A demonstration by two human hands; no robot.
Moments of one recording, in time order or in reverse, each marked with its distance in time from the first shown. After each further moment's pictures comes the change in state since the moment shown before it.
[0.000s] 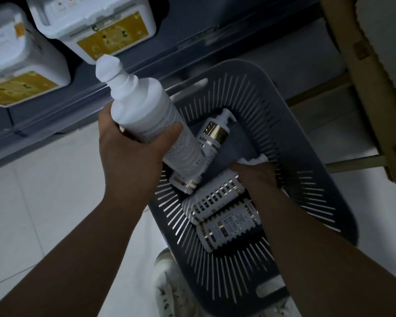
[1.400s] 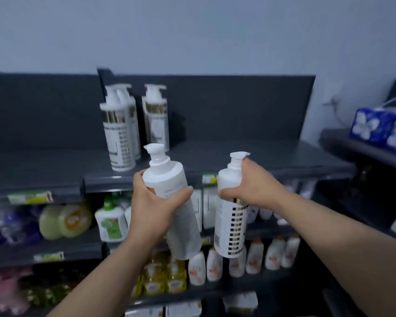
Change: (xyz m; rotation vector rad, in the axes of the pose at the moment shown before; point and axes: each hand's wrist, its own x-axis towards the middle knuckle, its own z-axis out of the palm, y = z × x) left_hand -0.104 0.750 -0.324 -0.324 0.307 0.448; right_hand -0.774 -0.572 -0.393 -0.547 0.044 -1.513
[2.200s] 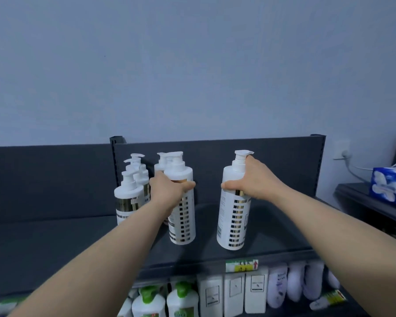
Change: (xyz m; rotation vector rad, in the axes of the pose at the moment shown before) left_hand 0.260 0.068 0.016 0.154 -0.066 -0.162; right_hand 0.184 -0.092 -0.076 0.026 0.148 -0.024
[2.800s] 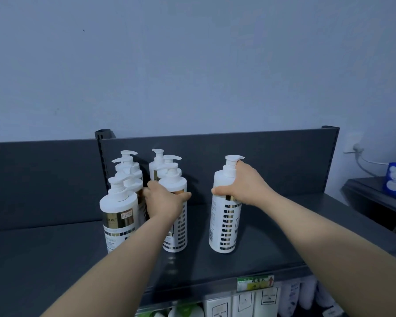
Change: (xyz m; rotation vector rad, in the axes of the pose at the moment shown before) left_hand 0.066 -0.047 0.025 0.274 0.188 -0.064; right_hand 0.065 0.015 0.061 0.037 -0.021 0.048
